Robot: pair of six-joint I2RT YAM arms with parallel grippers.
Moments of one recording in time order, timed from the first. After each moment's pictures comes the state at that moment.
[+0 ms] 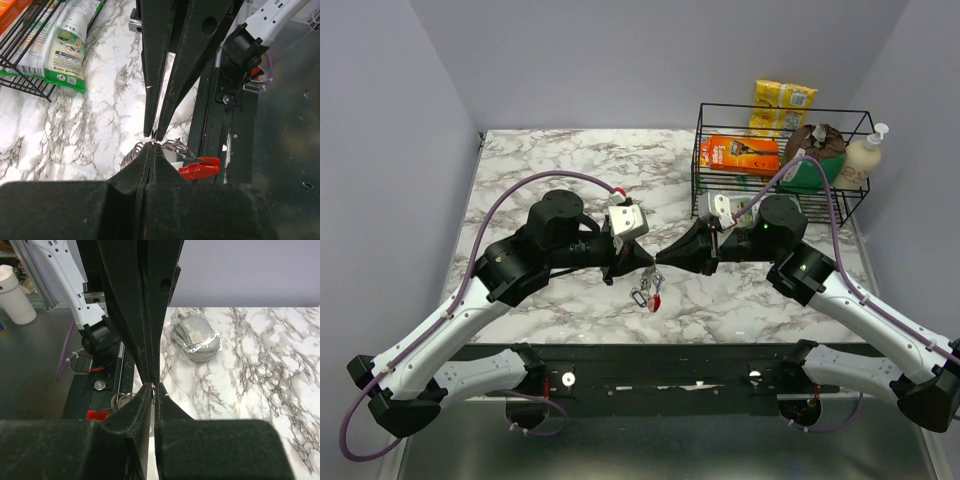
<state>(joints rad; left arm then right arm) -0.83 0.99 1.22 -0.59 0.51 0.10 0.77 1.02 0.95 0.05 -0.79 -0.07</state>
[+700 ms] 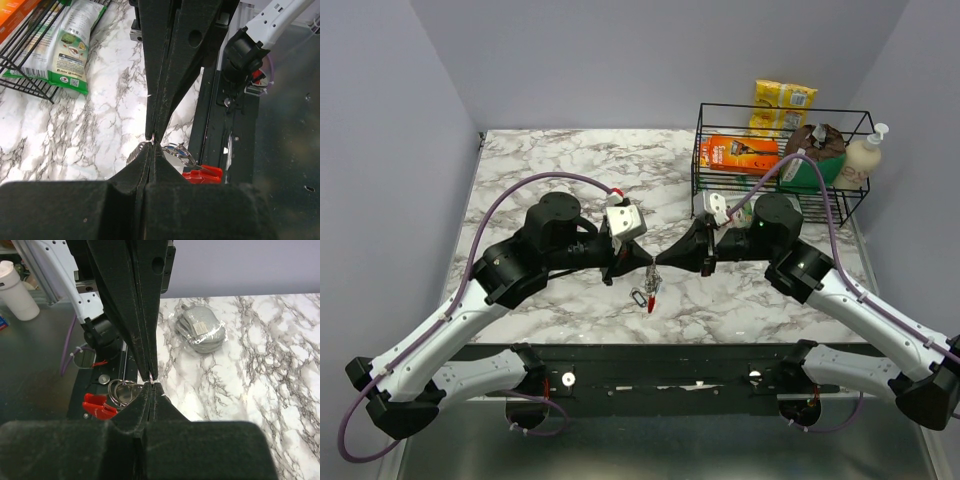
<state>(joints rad) -0.84 0.97 1.20 -0.57 0.50 0.10 0.77 1.04 0.96 0.00 -0.79 -0.07</state>
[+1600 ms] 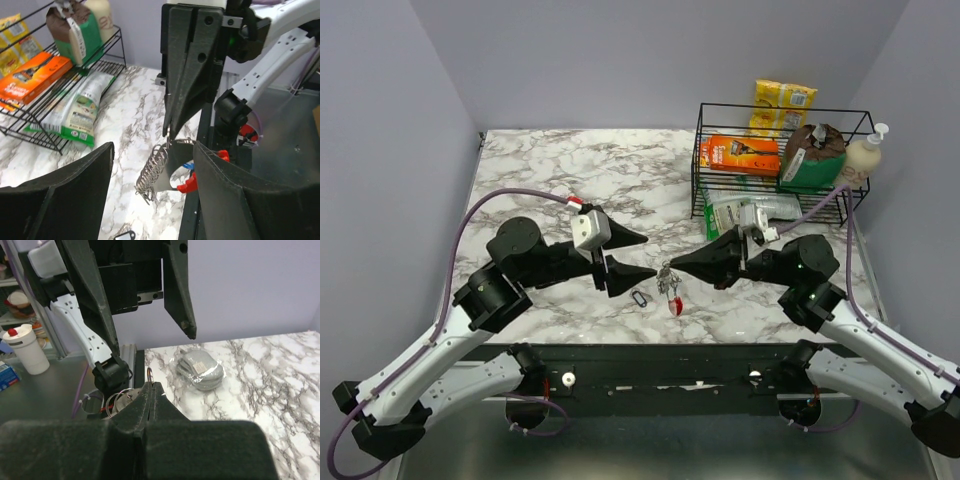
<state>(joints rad) -0.84 0.80 1.02 -0.21 0.49 -0.05 0.77 0.84 0.68 0.44 -0.69 0.22</state>
